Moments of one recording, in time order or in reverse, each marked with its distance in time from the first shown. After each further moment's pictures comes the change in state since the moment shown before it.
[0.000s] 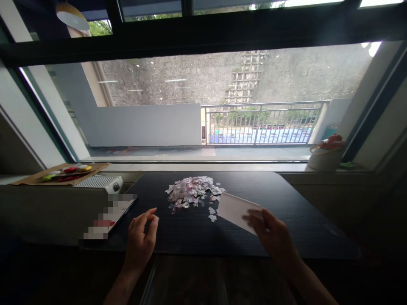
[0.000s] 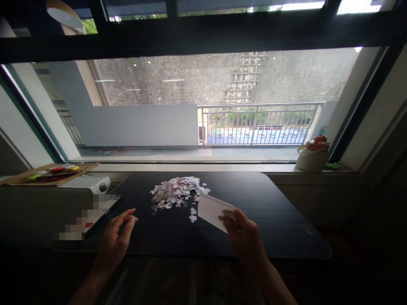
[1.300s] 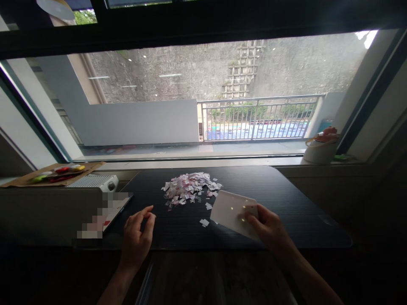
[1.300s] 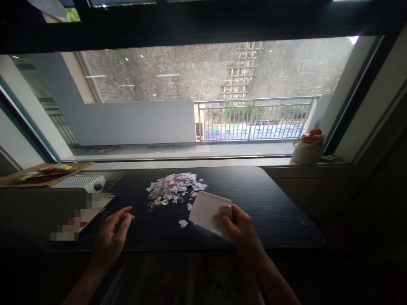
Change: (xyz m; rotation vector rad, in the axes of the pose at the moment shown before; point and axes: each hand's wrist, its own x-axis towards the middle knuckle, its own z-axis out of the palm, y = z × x) left_hand 0.002 0.003 -0.003 0.050 -0.043 0.003; right_hand -0.005 -0.018 0.001 0.154 -0.053 0.216
